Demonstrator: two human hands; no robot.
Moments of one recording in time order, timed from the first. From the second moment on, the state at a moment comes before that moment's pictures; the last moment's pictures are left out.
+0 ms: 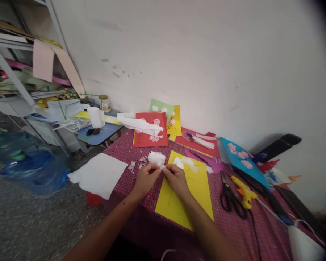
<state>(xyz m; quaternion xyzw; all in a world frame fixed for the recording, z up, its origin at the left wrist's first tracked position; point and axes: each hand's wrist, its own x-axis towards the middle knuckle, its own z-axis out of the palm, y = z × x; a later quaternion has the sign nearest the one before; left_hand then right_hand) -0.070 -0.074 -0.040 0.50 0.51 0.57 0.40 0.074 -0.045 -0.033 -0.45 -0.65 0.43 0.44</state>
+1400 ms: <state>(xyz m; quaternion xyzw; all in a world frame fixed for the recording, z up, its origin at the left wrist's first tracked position) -0.068 -0.072 -0.041 0.43 0.47 0.59 0.49 0.080 -0.046 -0.030 -0.44 -0.62 0.48 0.45</state>
